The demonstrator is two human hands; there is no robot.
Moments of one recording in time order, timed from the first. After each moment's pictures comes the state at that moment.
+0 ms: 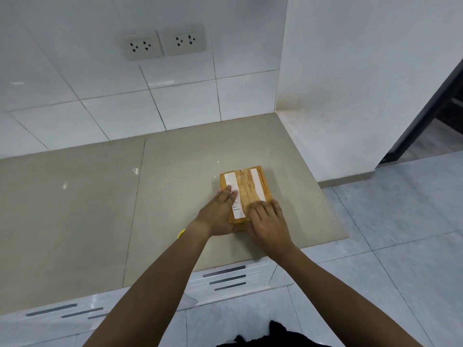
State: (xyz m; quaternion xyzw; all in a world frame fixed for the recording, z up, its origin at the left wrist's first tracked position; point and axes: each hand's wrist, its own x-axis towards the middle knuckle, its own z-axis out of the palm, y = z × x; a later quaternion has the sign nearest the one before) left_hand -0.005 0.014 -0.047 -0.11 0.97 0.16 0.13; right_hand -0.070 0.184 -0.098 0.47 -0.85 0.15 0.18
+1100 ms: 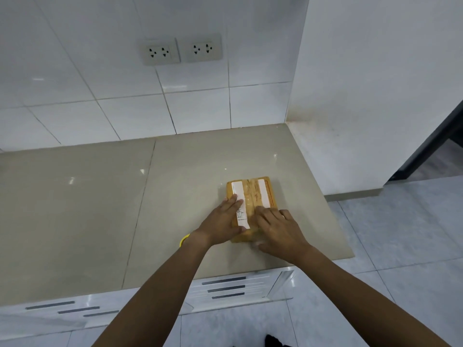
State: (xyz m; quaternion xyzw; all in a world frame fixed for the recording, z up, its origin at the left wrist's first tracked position) left_hand -0.004 0.010 -0.058 -0.15 0.95 0.25 0.09; right_hand -0.104 0.196 -0.074 0.57 -0.81 0.06 0.09
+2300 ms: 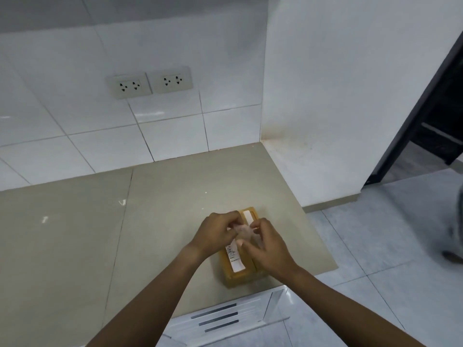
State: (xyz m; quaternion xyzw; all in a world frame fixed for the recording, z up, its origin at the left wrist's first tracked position) left_hand -0.039 0.028 -0.010 -0.06 0.94 0.33 -0.07; right_hand -0.093 0.202 -0.043 0.30 -0.82 0.47 -0.15
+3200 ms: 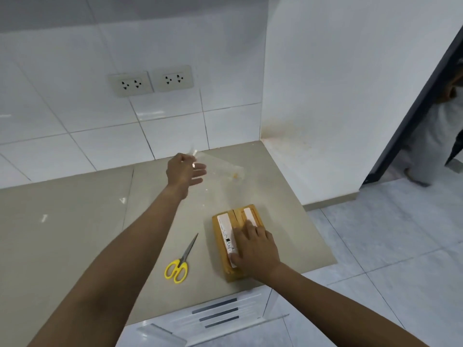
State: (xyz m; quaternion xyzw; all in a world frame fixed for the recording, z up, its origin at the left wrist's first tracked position) left_hand -0.083 -0.050 0.076 -0.36 0.63 0.65 -0.23; right_hand -0.071 0.177 -0.049 0.41 -0.91 0.05 -0.07
